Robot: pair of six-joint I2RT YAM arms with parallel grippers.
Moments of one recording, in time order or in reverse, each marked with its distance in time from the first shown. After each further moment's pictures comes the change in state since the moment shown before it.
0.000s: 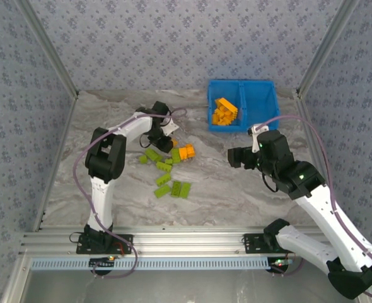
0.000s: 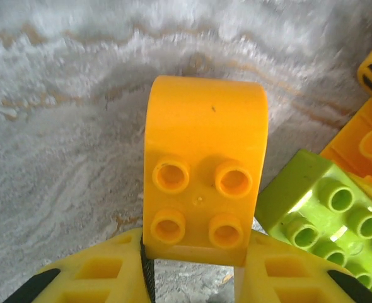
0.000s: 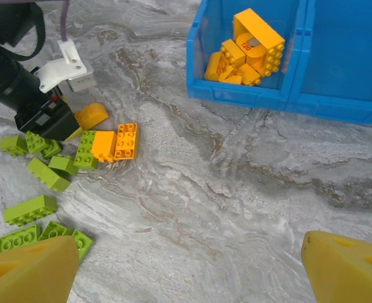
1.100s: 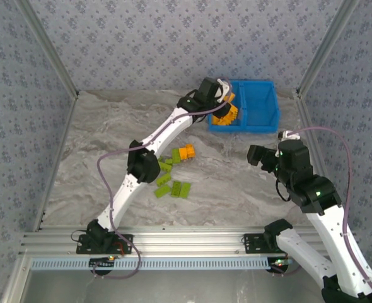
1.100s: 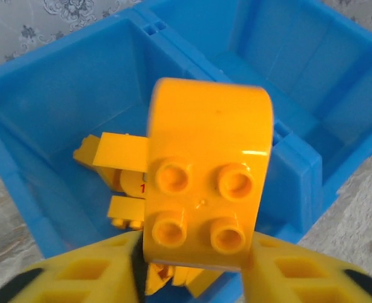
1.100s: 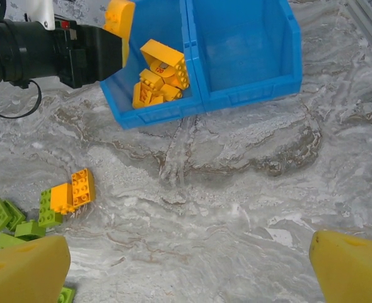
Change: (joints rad) left arm -0.291 0.475 1.061 0.208 -0.129 -0.312; right arm -0.171 -0.151 -0.045 -0.066 0.069 0.187
